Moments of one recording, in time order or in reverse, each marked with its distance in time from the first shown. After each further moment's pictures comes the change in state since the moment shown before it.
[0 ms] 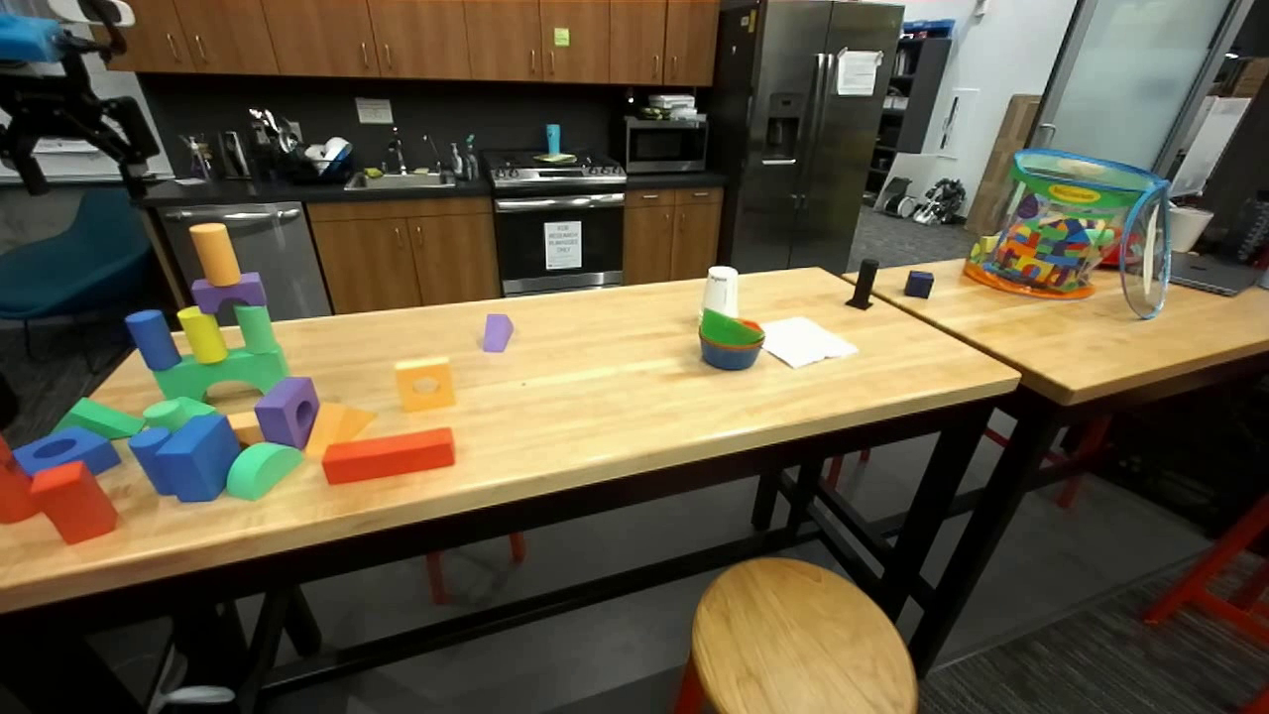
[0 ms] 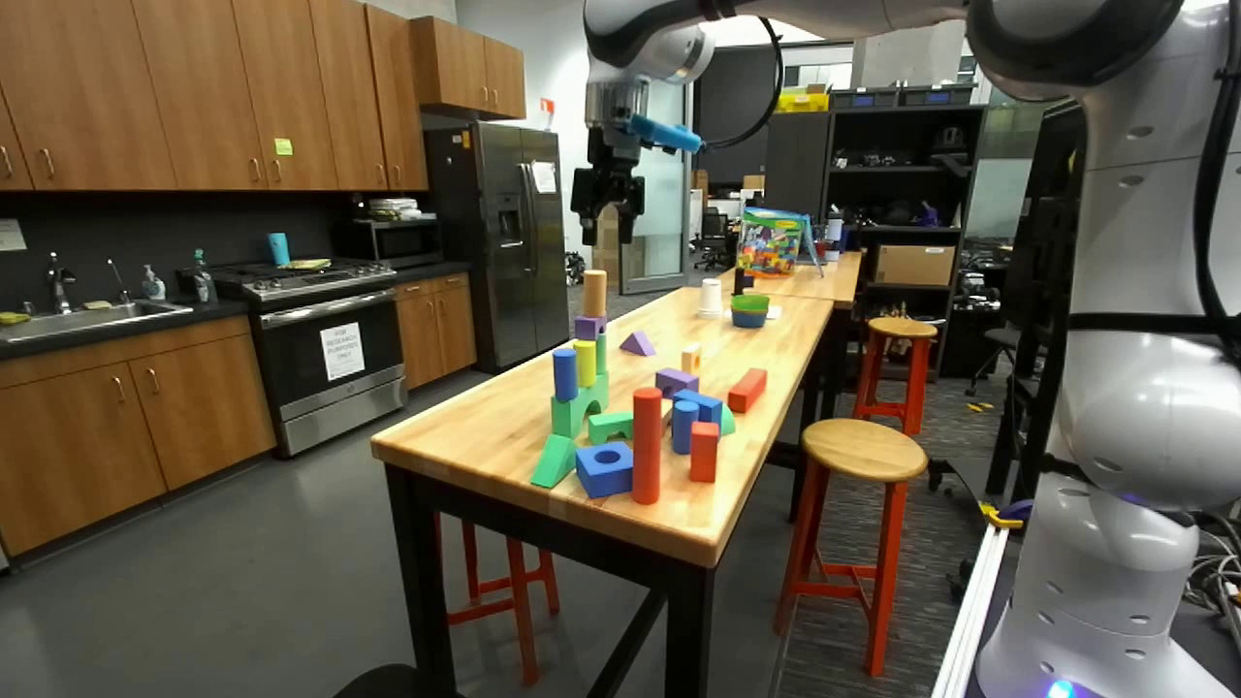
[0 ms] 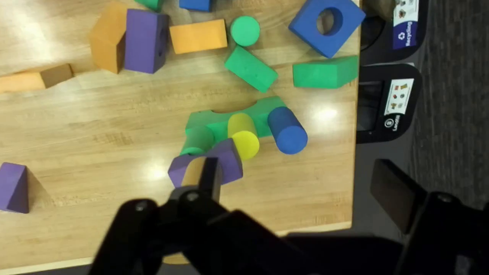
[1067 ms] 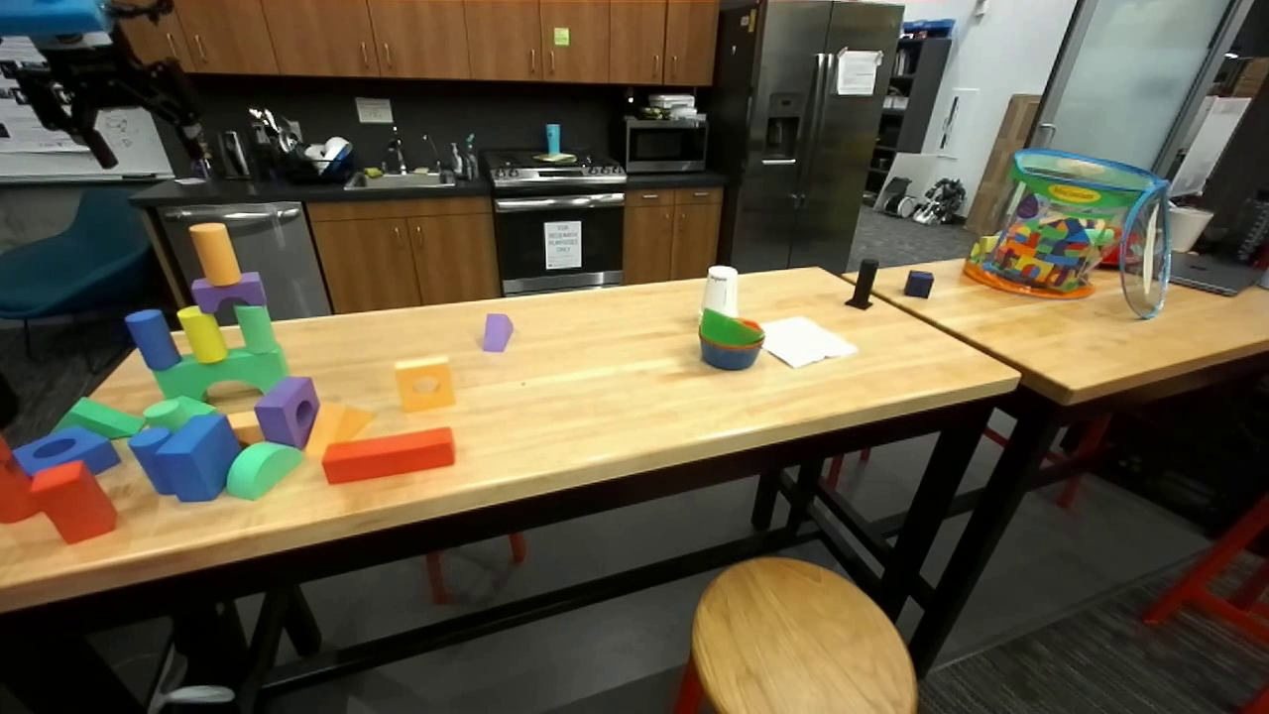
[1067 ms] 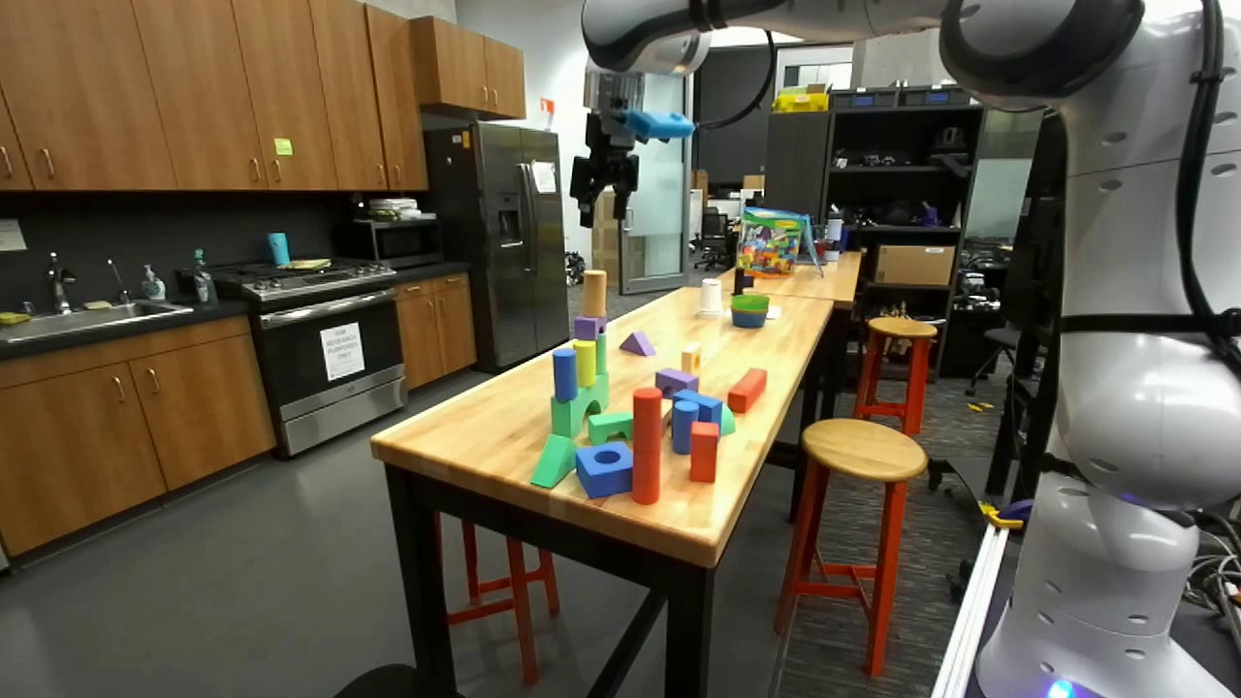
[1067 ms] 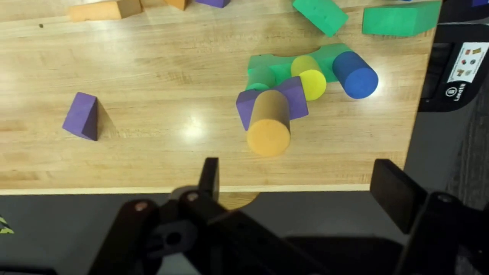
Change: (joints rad) arm -0.018 0.054 -0.006 0.101 -0.126 0.099 -0.043
